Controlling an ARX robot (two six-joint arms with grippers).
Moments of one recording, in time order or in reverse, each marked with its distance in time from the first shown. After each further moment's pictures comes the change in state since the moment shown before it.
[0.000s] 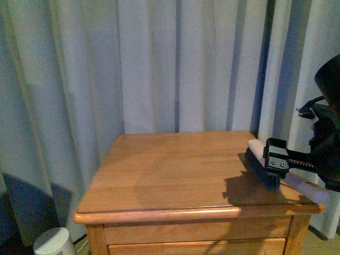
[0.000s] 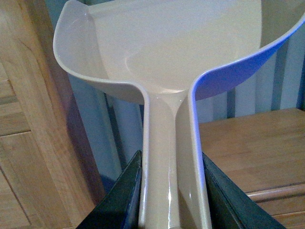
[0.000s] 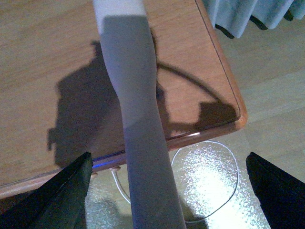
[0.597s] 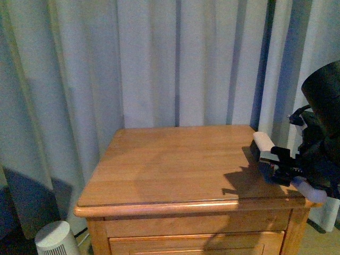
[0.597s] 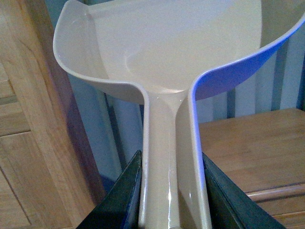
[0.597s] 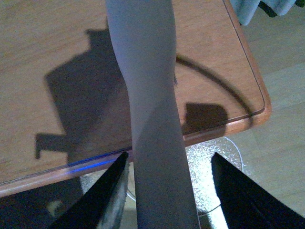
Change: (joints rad) left arm 0.000 0.000 0.000 0.000 0.000 0.000; right arm 0.013 0.071 0.017 0.017 -0.009 0.012
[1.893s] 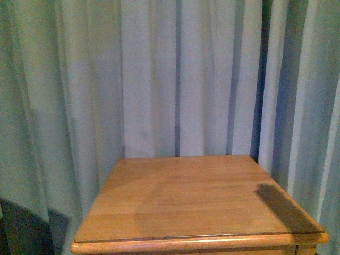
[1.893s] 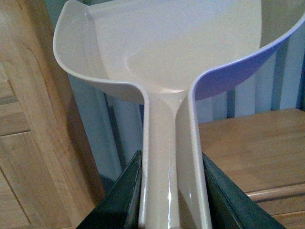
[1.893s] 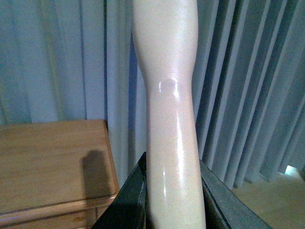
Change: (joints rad) left arm 0.000 0.000 0.000 0.000 0.000 0.000; right arm 0.129 -1.561 -0.895 0.266 0.439 -0.533
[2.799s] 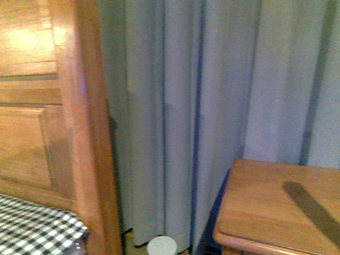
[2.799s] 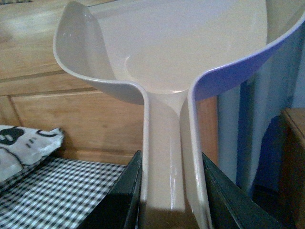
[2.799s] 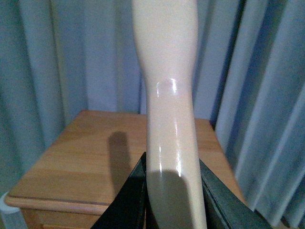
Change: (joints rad) left arm 0.002 0.000 -0.004 -0.002 -0.002 -0.002; right arm 0.016 0.009 -0.005 -0.019 0.037 0.034
